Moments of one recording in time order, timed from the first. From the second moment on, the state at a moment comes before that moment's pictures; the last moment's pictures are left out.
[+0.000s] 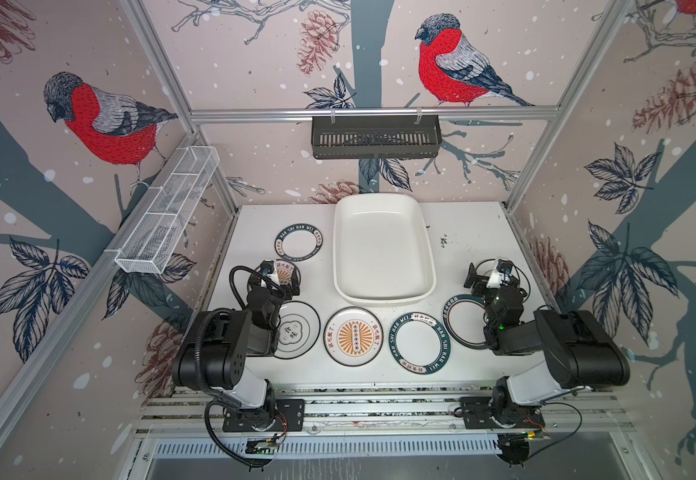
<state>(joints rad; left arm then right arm) 0.00 1.56 0.21 1.22 0.02 0.02 0.01 1.53 0.19 1.23 0.13 0.03</state>
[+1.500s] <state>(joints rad) 0.00 1.32 0.30 0.92 0.08 0.03 0.00 1.18 0.50 0.47 0.30 0.32</state>
